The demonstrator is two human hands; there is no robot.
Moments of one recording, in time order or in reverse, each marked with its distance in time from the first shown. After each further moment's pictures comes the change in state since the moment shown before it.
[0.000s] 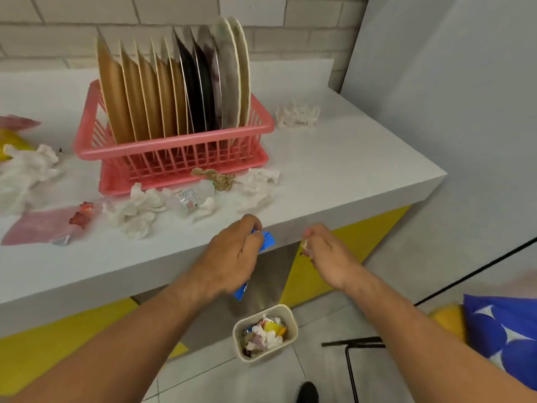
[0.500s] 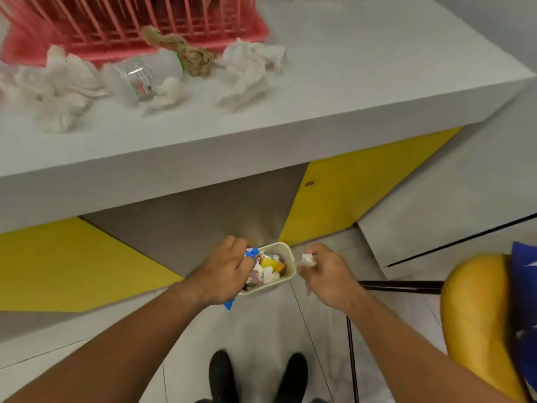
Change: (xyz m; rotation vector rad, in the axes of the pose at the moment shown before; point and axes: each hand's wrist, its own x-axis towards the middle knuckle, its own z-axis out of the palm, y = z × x) left_hand -0.067 -0.130 0.161 0.121 -0.374 -0.289; right_hand -0.015 0.187 0.074 -0.212 -0.170 0.214
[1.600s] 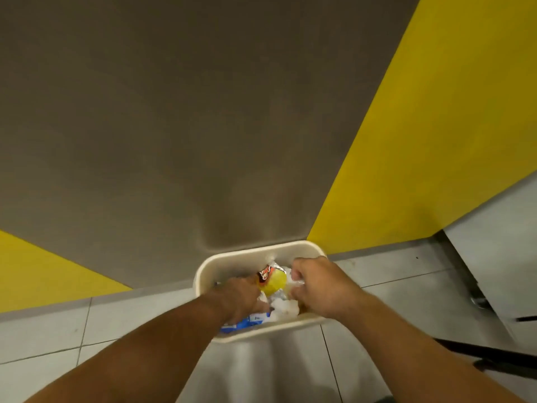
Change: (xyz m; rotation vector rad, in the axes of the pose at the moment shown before) left_hand 0.252 -0.267 0.336 0.335 -0.325 -0.115; right_hand 0.285 0.206 0.209 -0.563 -0.218 -0.226
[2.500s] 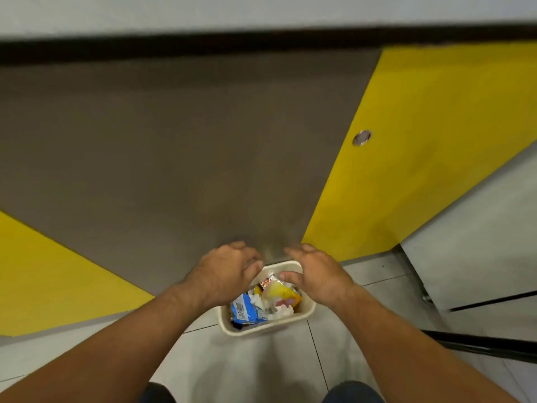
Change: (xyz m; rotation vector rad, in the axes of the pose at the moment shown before) left_hand -0.185 0.056 -0.183 -0.085 0.447 0.056; right_hand -0.077 -0.054 -0.110 -0.076 0.132 -0.049
